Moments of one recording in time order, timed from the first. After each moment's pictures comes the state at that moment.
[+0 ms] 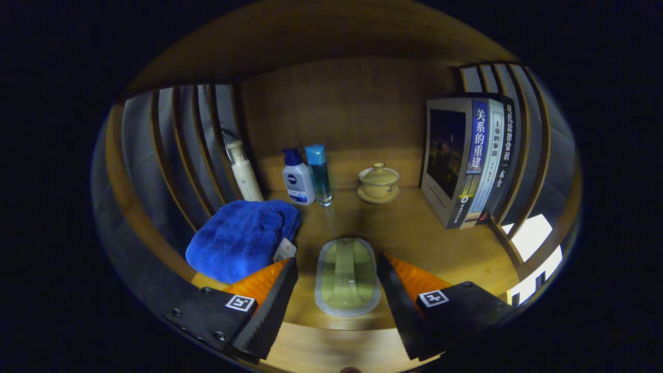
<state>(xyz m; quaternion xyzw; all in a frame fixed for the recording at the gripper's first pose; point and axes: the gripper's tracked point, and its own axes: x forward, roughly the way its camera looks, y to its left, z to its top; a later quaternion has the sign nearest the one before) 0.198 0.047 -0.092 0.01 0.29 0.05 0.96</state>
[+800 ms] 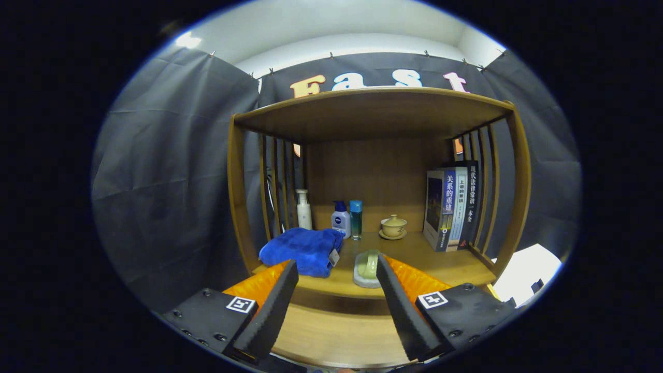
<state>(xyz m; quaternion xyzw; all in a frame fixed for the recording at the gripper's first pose) 0.028 0.074 -0.031 0.00 0.10 0.12 0.99</state>
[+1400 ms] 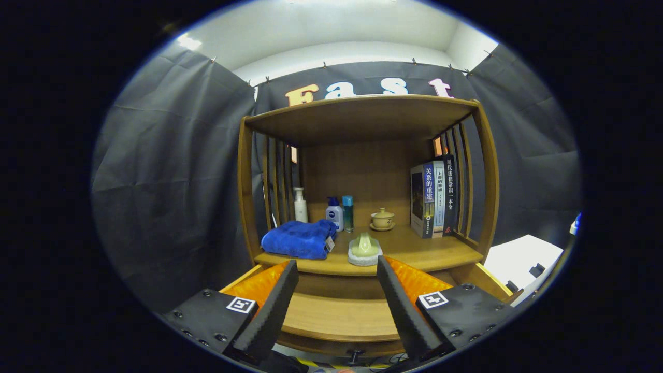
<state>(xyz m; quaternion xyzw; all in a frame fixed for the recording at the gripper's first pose) -0.024 0.062 -0.068 -0.01 0.08 0.11 0.99</state>
